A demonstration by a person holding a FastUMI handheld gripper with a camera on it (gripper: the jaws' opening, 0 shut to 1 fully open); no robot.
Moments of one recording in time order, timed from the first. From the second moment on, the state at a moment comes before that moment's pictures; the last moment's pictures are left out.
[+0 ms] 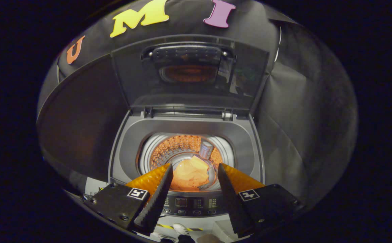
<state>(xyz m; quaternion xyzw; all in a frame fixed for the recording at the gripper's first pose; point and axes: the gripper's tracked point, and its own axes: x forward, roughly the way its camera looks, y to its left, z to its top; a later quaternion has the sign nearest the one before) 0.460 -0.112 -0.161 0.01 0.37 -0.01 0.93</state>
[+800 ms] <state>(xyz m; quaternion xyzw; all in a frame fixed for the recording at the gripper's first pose) 0.472 -0.090 0.016 0.00 0.19 0.01 0.98</state>
